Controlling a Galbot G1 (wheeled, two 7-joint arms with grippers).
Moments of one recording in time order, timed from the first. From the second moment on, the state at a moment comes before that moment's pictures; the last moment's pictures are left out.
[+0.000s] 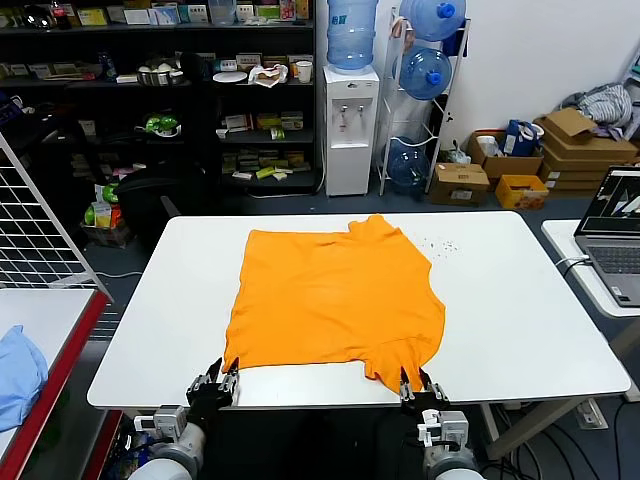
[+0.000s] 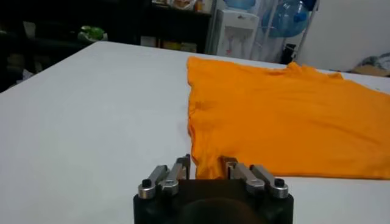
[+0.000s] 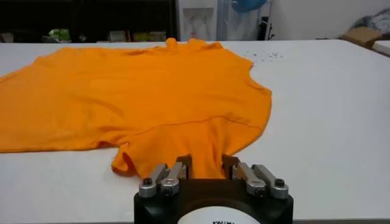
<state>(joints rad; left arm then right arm) 1.46 -0.97 -0.17 -1.92 -0.67 0.13 -0.37 -1.62 1.50 0.45 2.00 0.09 -0.37 0.12</state>
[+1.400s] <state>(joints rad) 1.72 -0.81 -0.25 -2.24 -0.78 0.14 -0.44 -1.81 1.32 0.49 2.25 0.30 -0.29 0.24</state>
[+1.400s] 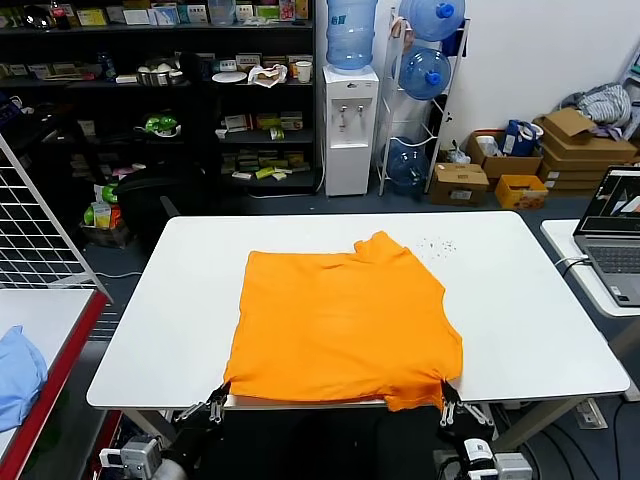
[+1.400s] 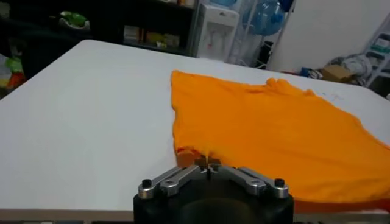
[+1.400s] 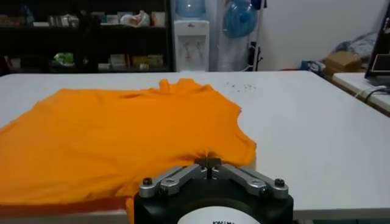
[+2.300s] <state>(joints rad) 1.19 -0.85 -0.04 -1.93 -0.89 0.17 -0.47 -1.28 1.32 0.36 1.96 0.45 -0.45 0.35</state>
